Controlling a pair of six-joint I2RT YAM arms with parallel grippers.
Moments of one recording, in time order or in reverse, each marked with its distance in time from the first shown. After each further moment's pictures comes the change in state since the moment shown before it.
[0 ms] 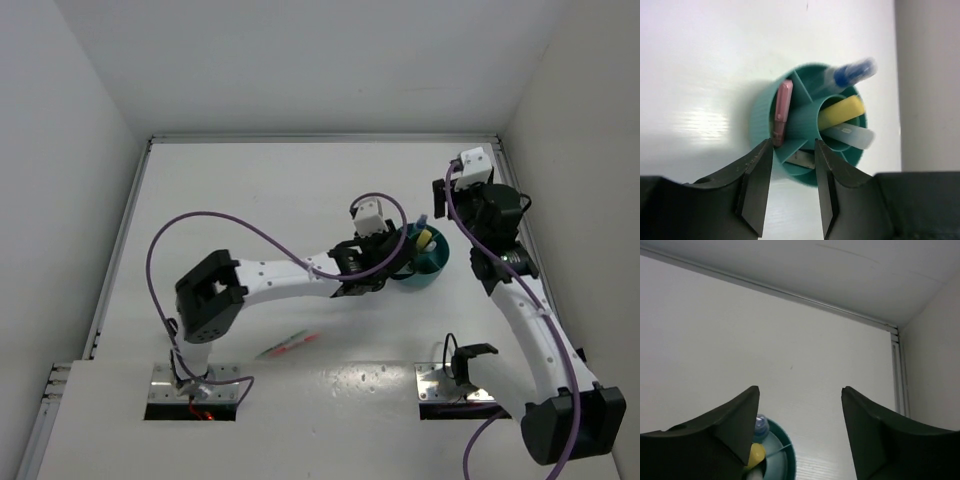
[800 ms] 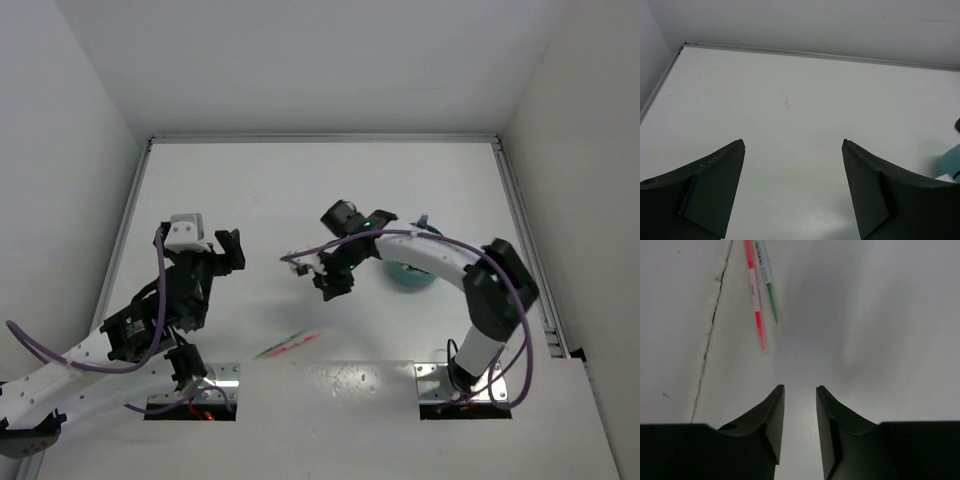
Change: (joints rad) left arm 0.151 -1.398 -0.739 -0.105 -0.291 0.917; right arm 0.616 0.700 0.395 -0.716 -0.693 -0.684
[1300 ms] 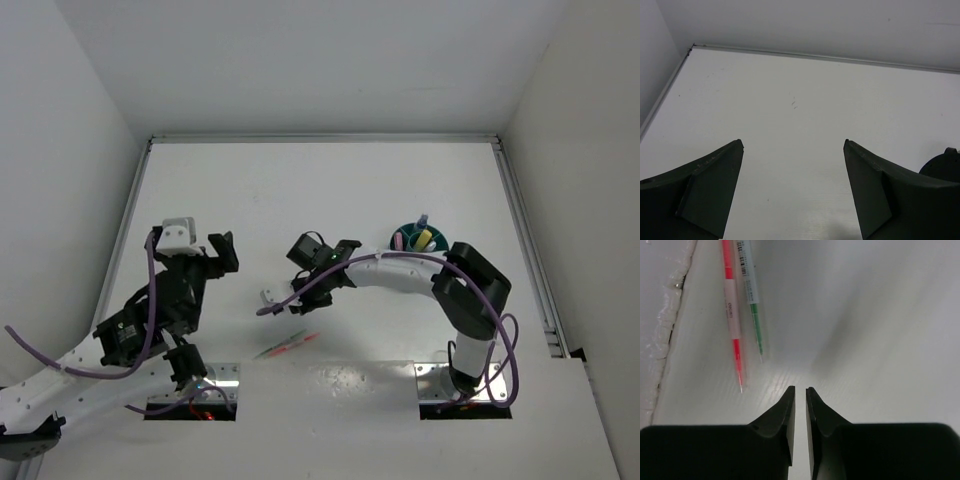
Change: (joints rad) left arm 0.002 -0.058 -0.025 -0.048 -0.024 0.021; right arm 0.268 0.165 0.009 0.164 0.269 -0.003
